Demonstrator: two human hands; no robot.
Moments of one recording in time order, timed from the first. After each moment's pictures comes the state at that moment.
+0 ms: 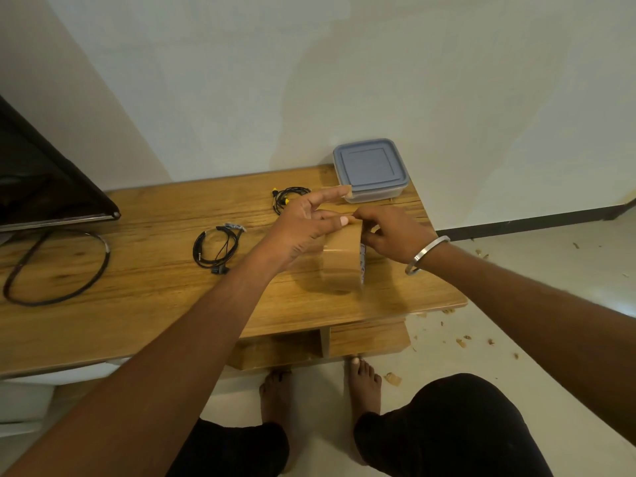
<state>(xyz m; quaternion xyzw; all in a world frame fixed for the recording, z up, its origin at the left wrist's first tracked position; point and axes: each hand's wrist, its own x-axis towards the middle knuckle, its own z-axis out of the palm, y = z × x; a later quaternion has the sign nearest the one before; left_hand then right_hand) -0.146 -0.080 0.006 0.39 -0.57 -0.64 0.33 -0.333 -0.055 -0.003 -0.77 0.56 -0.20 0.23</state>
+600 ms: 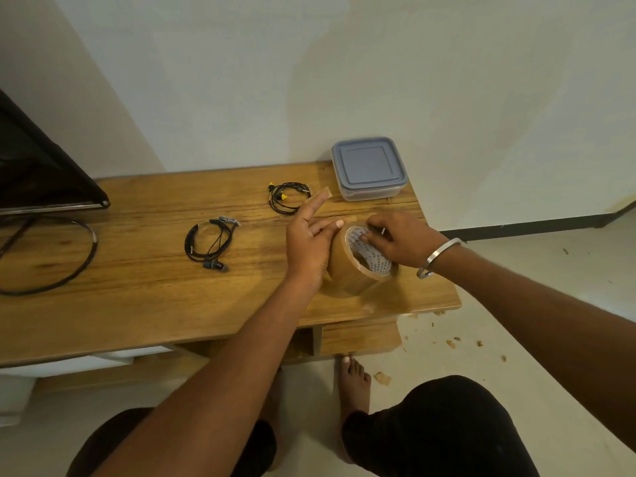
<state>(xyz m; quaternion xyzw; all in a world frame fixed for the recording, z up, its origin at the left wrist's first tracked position) -0.183 -0.057 -0.039 0.48 -0.44 -0.55 0.53 -0.352 -0.050 -0.005 -0.78 0.60 -0.08 0.18</state>
